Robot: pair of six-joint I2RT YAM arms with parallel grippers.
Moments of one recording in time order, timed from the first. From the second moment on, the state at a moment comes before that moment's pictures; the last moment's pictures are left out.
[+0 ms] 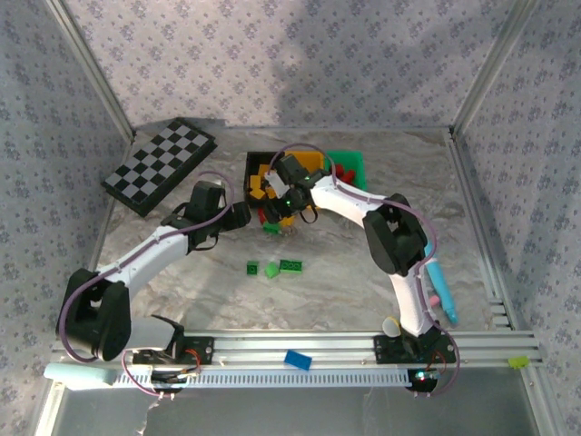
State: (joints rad) left arm -0.42 1.32 0.81 -0.30 -0.02 -0.58; right arm 0.68 2.12 1.66 -0.60 -0.20 0.06
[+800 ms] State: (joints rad) left arm -0.42 1.32 0.78 -0.30 -0.02 -0.59; right arm 0.67 2.10 1.58 -0.57 -0.25 0.02
